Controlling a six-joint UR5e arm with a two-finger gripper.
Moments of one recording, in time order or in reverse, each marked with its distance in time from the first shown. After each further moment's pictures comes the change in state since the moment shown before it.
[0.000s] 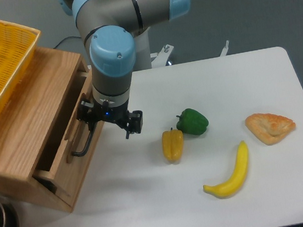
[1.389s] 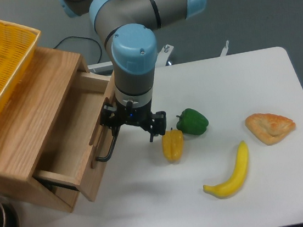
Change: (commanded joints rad) arm 0.075 -0.015 0.014 0.043 0.012 0.070
